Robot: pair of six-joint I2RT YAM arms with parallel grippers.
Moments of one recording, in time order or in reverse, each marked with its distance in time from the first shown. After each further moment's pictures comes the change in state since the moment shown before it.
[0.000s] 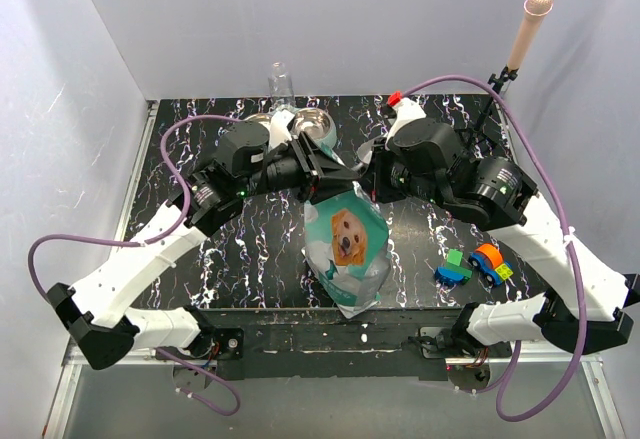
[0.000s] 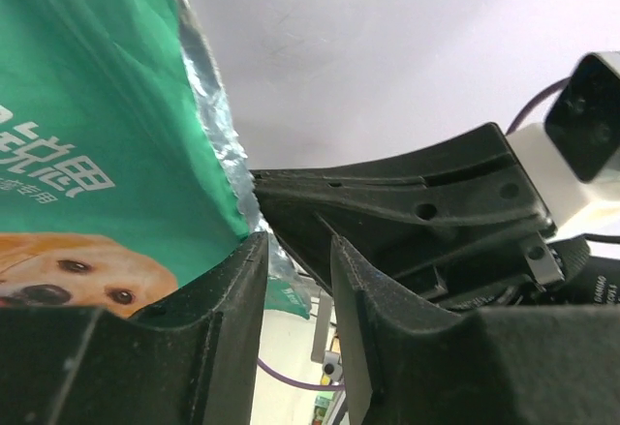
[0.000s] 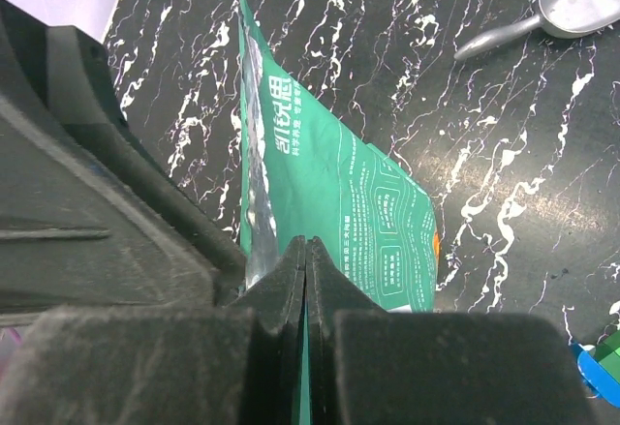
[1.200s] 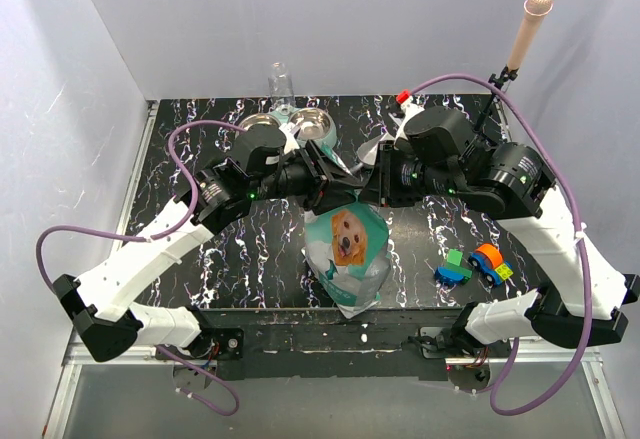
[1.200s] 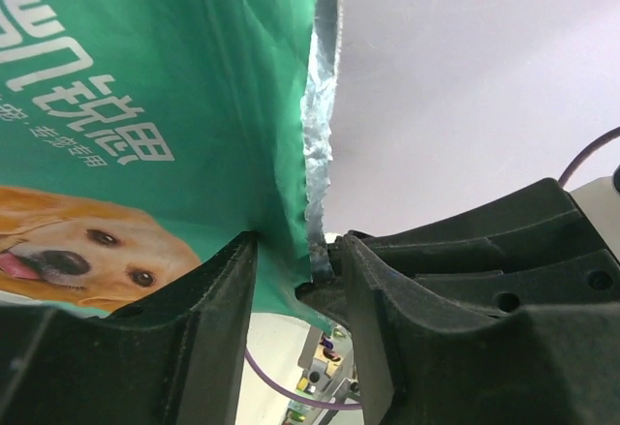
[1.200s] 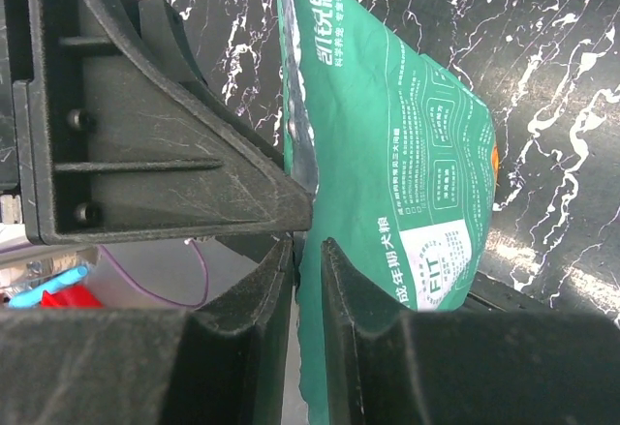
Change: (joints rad) left arm -0.053 0.053 0.057 -0.160 -0.073 -0.076; right arm -0.039 0.060 0.195 -0.240 -0.203 0.132
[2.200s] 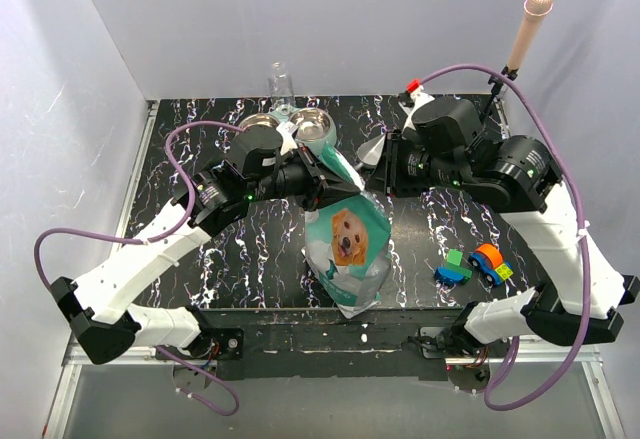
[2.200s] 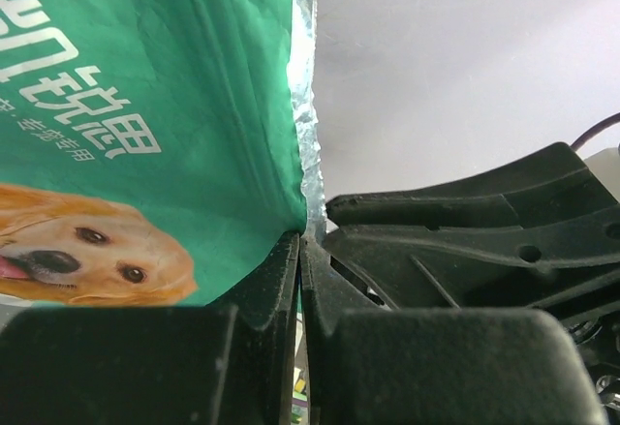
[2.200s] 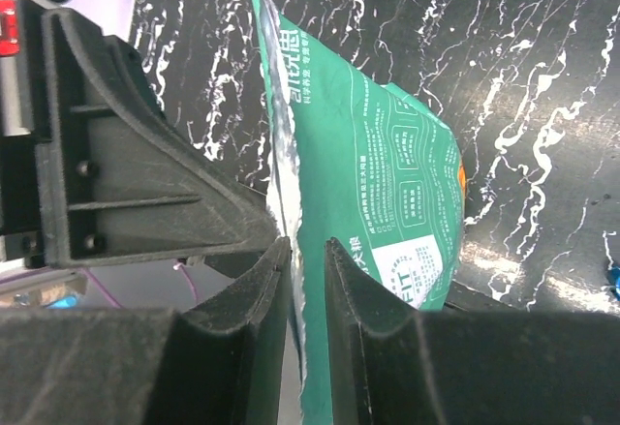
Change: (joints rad) left arm -0.005 -0.011 -0.011 0.029 -0.003 -0.007; right arm -0.052 0.017 0.063 -0.023 0.029 -0.016
